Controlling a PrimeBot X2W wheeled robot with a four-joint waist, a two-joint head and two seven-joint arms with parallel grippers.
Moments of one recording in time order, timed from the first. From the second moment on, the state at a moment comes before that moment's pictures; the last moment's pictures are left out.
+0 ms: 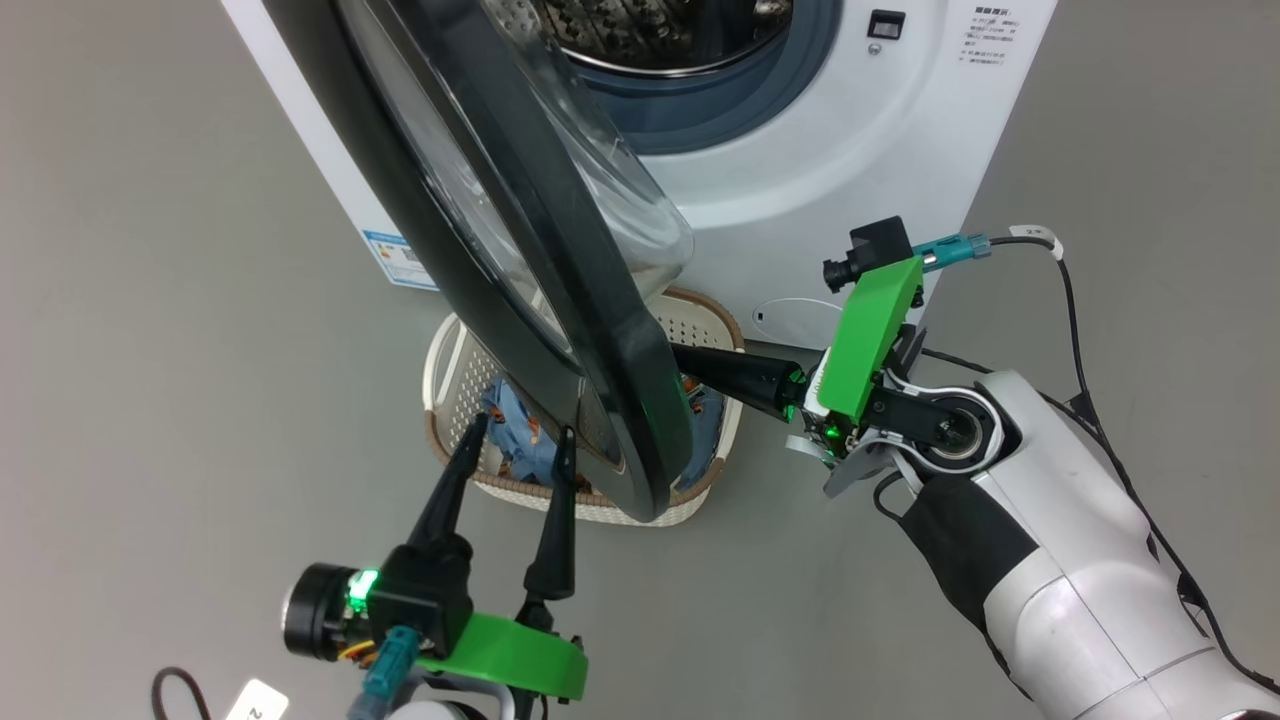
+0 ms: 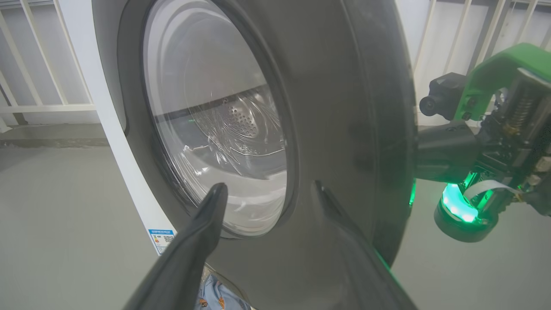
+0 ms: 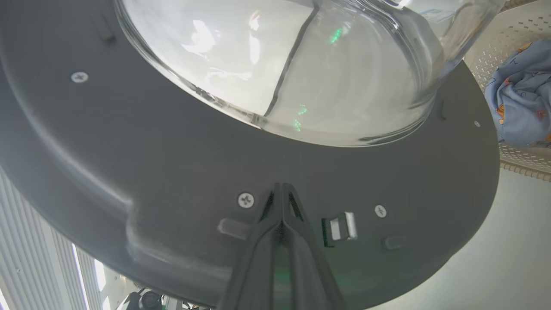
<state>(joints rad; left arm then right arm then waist) -0.20 0.04 -0.46 0.05 -0.21 0.22 -0.26 -0.80 -0.08 0.41 0.66 1.55 0.13 0.71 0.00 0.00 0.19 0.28</state>
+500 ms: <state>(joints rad) -0.16 0.04 -0.39 0.05 -0.20 0.22 -0.26 -0.60 -0.25 0.49 0.33 1.19 0.13 0.46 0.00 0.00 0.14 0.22</state>
